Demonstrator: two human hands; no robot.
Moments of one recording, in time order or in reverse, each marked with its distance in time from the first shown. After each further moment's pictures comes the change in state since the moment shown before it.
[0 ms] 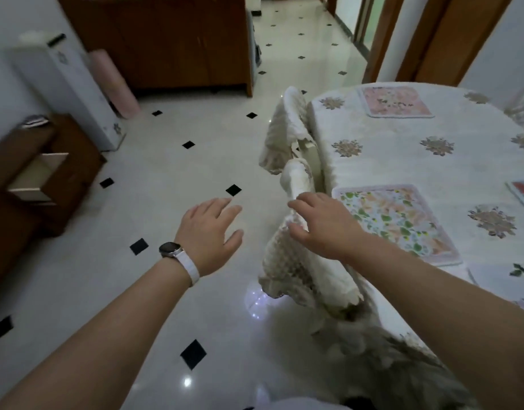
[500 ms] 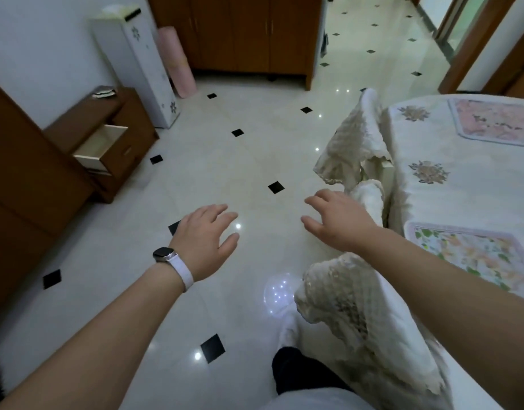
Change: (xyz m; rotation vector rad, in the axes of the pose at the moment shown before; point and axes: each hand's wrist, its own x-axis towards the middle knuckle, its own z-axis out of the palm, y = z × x) left_hand 0.006 -0.131 0.008 -0.019 0.007 -0.216; right_hand 0.157 -0.039 0.042 -0.038 -0.116 -0.115
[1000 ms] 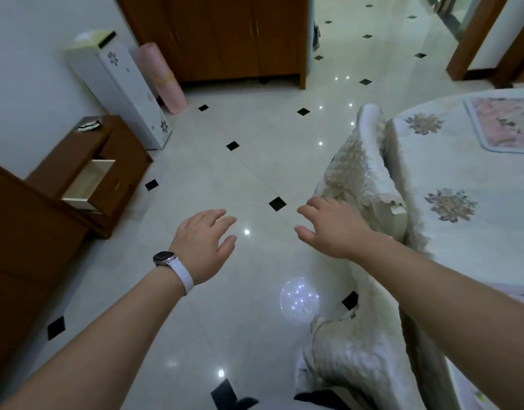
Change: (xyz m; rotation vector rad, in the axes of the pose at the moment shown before) left_hand 0.212 -0.011 0.007 0.103 -0.087 0.036; right_hand 0.164 0.092 -0.017 0.010 -0.030 -0.015
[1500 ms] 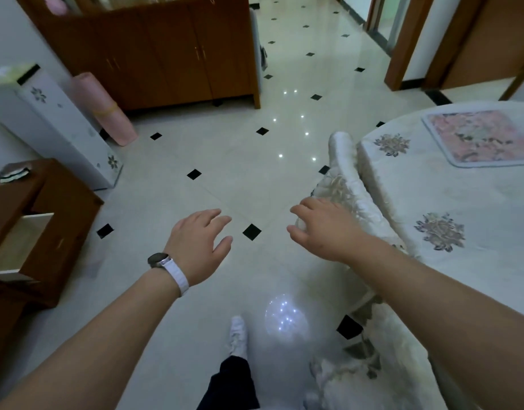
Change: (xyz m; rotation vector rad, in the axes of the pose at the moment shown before) left_hand 0.185 -0.045 0.021 -0.059 0.023 0.190; right_hand 0.117 0.048 -0.020 0.057 0.085 0.204
